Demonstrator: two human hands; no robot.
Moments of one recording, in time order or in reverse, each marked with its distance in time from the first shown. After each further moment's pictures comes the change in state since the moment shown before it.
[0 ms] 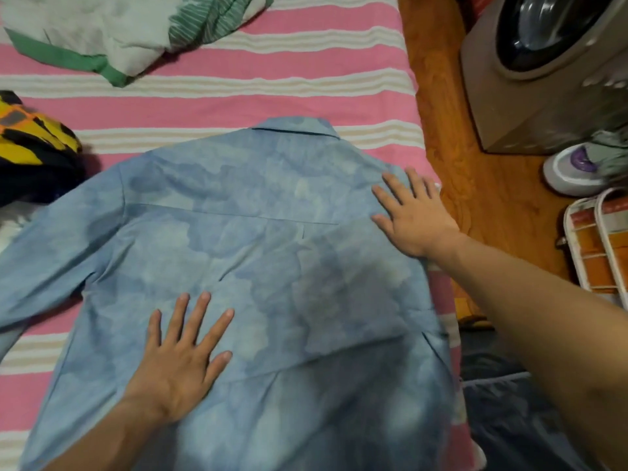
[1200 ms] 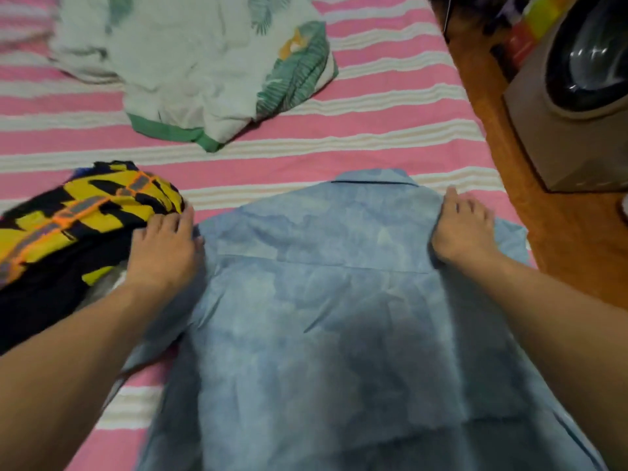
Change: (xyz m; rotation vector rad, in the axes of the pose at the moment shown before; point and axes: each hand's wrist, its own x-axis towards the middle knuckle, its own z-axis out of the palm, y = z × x) left_hand 0.138 -0.193 -0.125 0.129 0.404 -0.367; right_hand 0.070 -0.076 -0.044 0.258 0.040 0.521
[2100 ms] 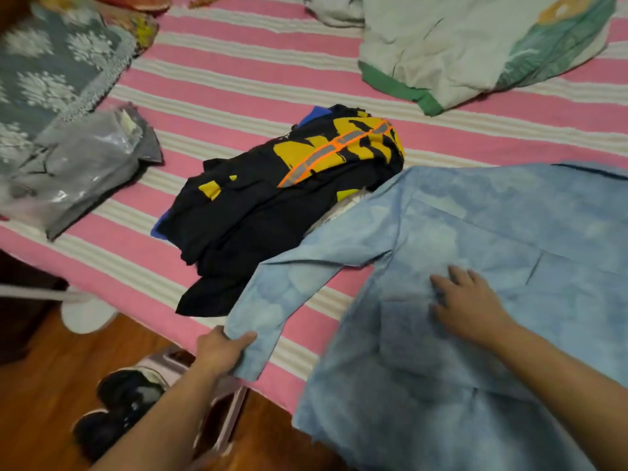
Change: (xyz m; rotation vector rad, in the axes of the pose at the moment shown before) left_hand -0.335 -0.190 0.006 -0.915 -0.516 -1.192; right_hand -0.194 -0.233 0.023 -0.090 -0.406 -0.731
